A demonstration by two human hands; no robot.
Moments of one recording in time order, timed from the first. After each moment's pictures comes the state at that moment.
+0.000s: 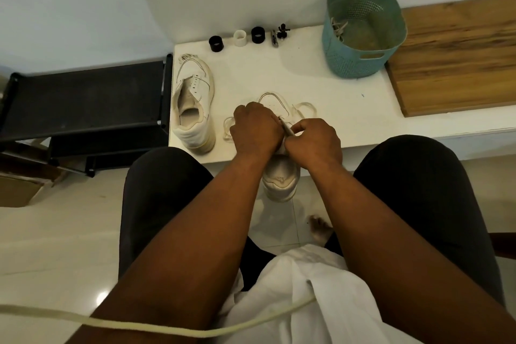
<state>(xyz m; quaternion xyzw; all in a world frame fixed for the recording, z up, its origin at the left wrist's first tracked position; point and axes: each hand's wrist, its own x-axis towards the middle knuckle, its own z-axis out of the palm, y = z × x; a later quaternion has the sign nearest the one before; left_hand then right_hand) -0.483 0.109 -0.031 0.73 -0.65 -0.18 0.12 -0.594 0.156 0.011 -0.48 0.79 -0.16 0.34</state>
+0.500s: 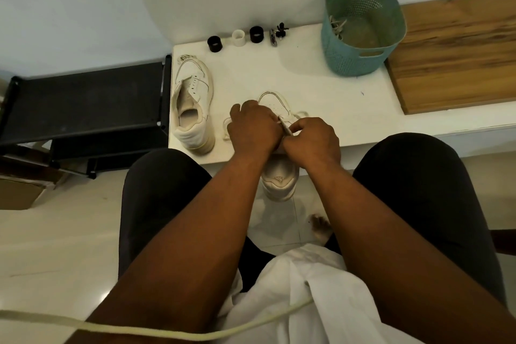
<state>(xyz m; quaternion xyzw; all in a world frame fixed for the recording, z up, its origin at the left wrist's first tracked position) -0.480 0.107 -0.027 0.73 -0.65 -0.16 0.10 -0.592 0.156 0.013 -0.48 0.79 -0.16 0.34</state>
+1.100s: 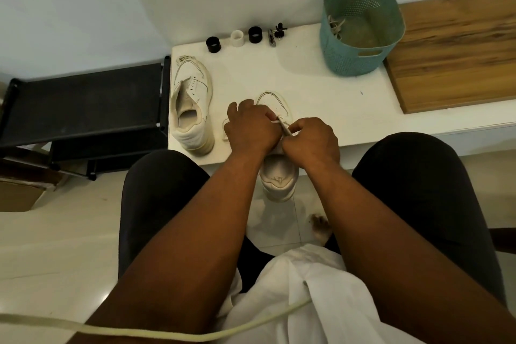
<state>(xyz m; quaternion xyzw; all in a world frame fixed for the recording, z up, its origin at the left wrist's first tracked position) -0.475 0.105 -0.024 0.73 -0.64 -0.21 0.12 -0.592 0.155 0.012 -0.48 0.79 -0.16 0.34</state>
